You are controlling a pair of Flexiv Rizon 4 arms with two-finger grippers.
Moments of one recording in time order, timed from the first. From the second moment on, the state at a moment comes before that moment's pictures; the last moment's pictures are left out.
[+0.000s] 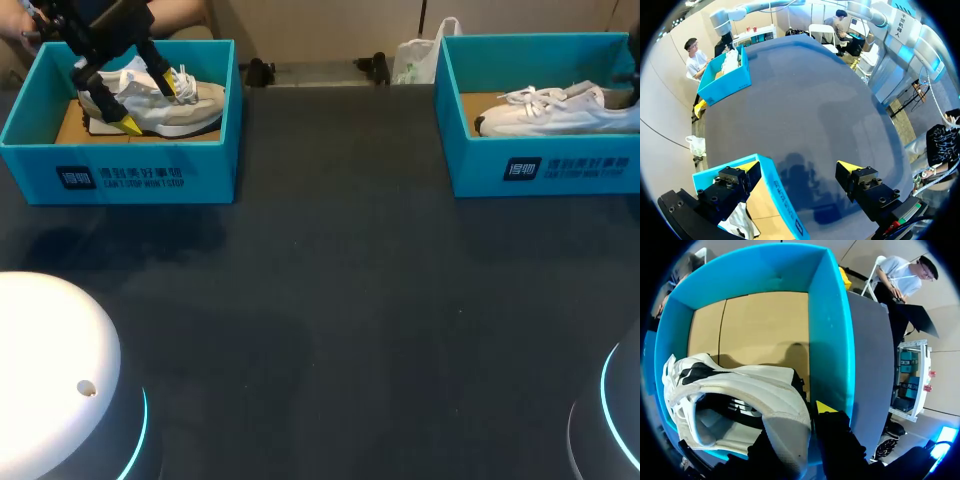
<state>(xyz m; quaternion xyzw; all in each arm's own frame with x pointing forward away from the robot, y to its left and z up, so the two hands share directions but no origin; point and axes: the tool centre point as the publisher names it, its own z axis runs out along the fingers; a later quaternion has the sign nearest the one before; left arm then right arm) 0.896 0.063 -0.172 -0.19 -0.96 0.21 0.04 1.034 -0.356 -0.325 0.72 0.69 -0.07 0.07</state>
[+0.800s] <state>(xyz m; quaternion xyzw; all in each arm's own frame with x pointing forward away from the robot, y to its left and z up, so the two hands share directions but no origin) 0.896 0.063 -0.172 -0.19 -0.96 0.21 0.04 1.025 -0.346 -0.360 0.71 0.69 -0.06 0.07</state>
